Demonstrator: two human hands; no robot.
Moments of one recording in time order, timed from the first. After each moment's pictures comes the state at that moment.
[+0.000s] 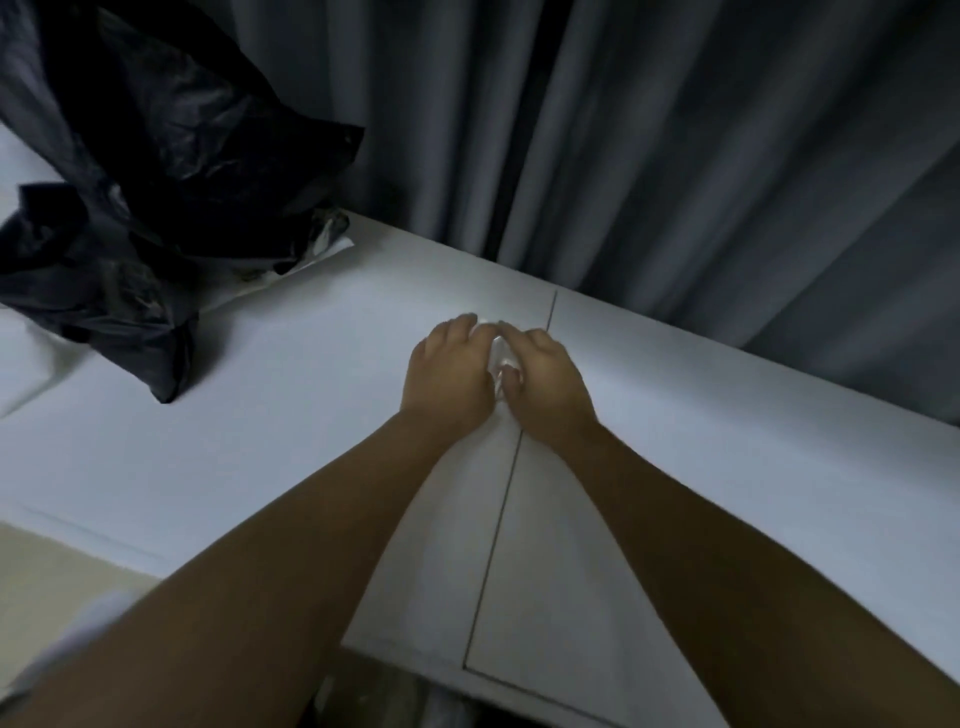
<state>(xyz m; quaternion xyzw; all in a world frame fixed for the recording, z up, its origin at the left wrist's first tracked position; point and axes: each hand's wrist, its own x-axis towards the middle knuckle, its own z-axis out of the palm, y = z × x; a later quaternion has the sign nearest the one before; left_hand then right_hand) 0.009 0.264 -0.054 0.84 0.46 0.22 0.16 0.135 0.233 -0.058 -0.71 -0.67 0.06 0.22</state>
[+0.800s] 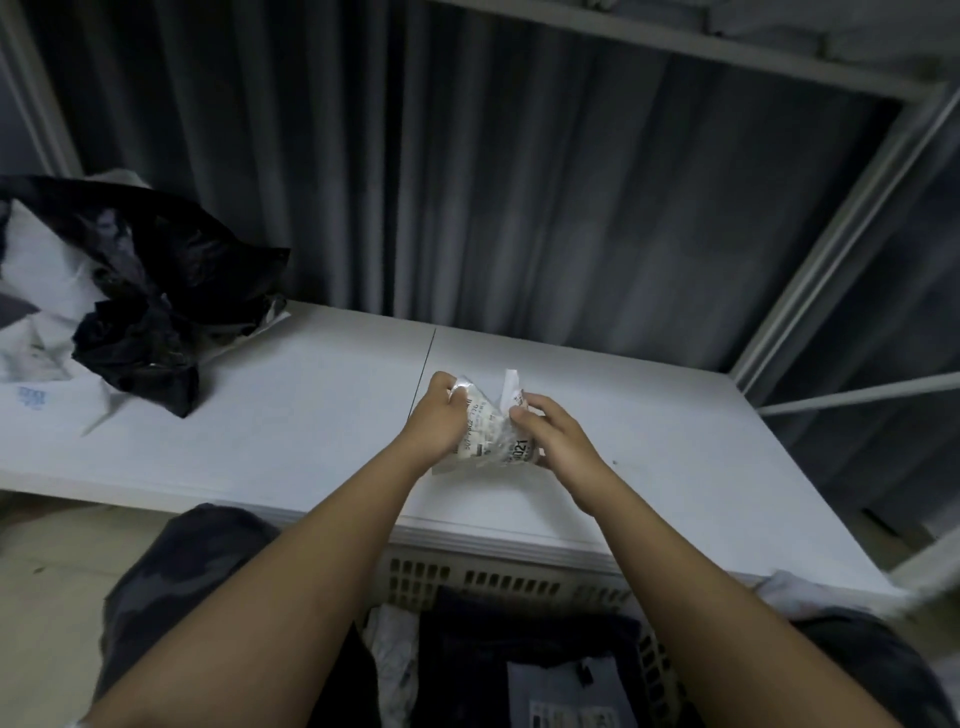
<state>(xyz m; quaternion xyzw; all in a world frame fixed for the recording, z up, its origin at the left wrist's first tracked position) 0.016 0.042 0.051 0.70 0.43 0.26 0.51 0.140 -0.061 0.056 -0.67 -0.40 0.36 0.51</state>
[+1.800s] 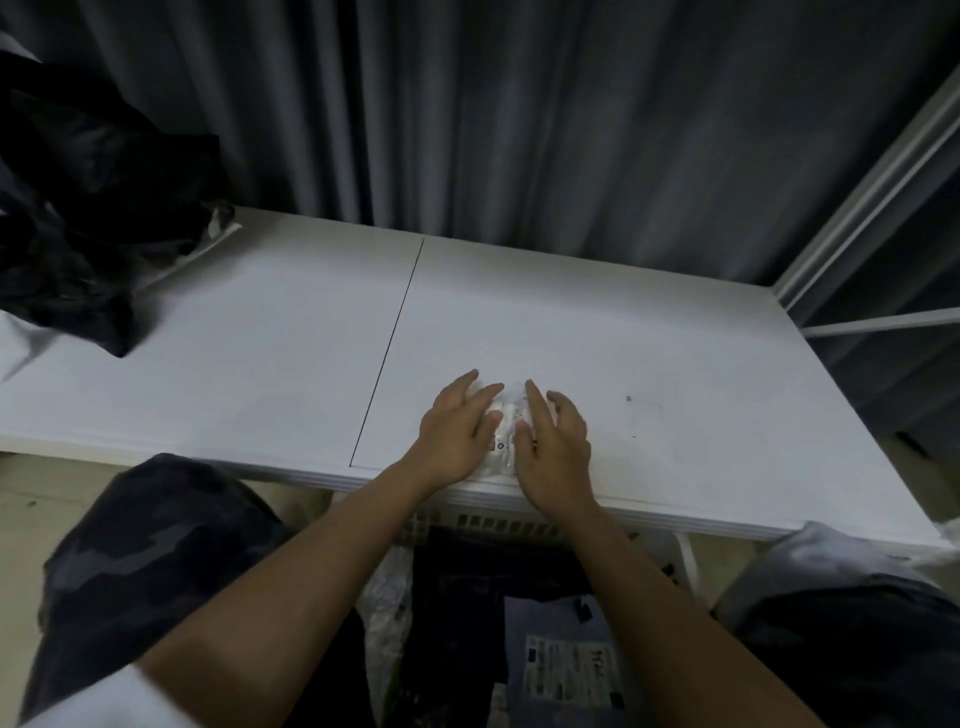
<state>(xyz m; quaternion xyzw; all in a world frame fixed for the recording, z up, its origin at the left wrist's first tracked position) 0.060 0.037 -0.067 0.86 0.35 0.16 0.33 0.171 -0.061 -0.070 -0.83 -0.47 0.09 0.29</state>
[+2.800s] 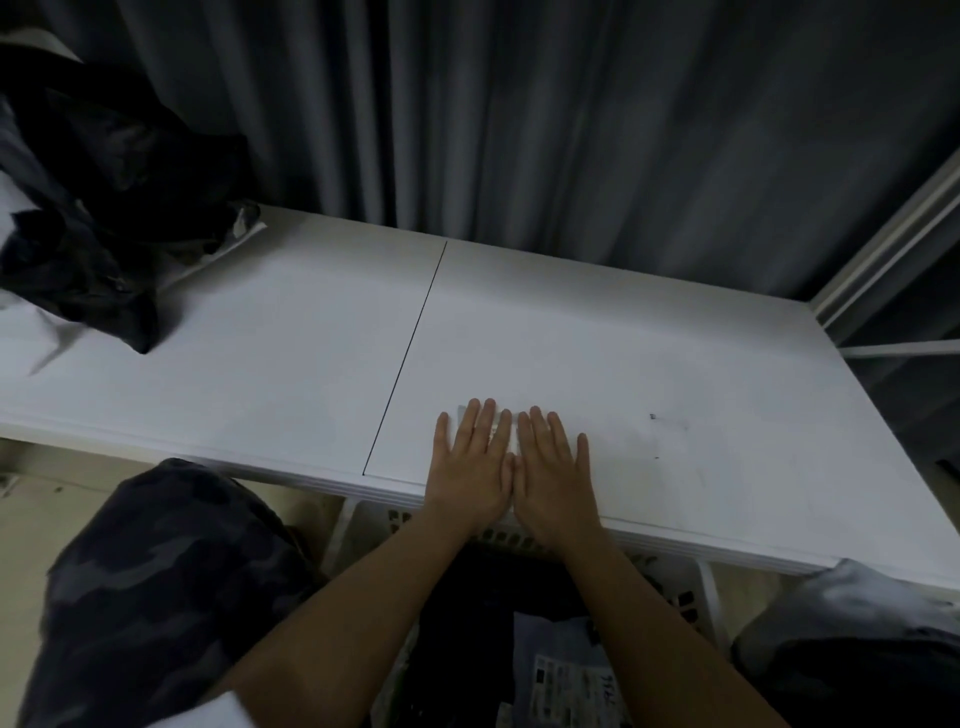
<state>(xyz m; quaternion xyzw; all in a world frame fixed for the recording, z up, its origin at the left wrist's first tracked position) 0.066 0.016 -0.099 0.92 0.39 0.05 0.06 0.171 -0.050 -0.099 -0.81 -0.58 0.06 0.04</state>
